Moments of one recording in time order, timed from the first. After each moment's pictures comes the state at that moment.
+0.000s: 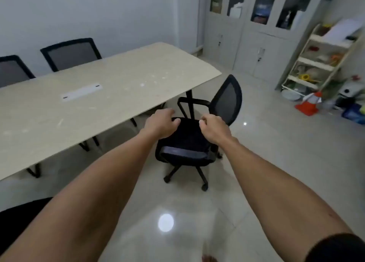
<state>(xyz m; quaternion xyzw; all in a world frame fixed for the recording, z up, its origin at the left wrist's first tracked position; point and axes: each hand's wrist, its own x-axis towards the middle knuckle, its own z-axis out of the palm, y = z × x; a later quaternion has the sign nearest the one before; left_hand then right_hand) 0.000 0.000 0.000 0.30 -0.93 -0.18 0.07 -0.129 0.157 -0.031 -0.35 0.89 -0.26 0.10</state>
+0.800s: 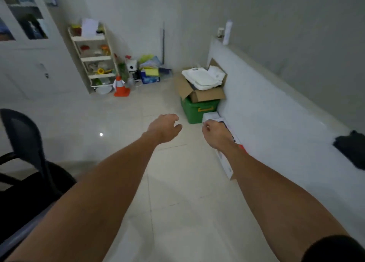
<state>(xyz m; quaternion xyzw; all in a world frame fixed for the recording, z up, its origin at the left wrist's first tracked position) -0.106 0.489 -0.015 -0.28 -0.94 -0.19 -0.09 -0.015 0.683 -0.053 0.22 0.94 -0.26 -0.06</state>
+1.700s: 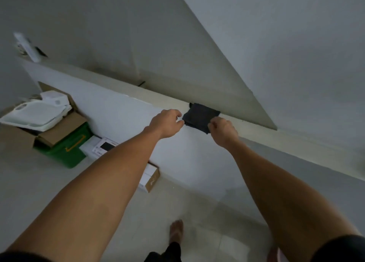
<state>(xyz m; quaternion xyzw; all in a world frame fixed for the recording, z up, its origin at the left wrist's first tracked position) 0.084 1.039 -0.024 -0.64 -0.73 -0.15 -0.17 0.305 1.099 -0.068 0.61 0.74 -0.24 -0.16</state>
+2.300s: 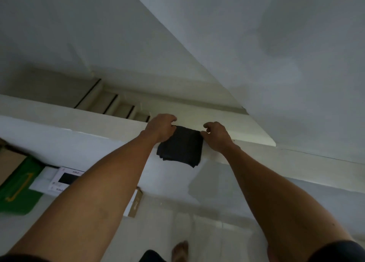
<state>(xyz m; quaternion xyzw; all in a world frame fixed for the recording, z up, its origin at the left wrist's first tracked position) 0.083 1.313 -0.103 -0.74 -0.63 -0.07 -0.24 0.315 1.293 -0.124 0.68 0.66 -0.30 -0.14</state>
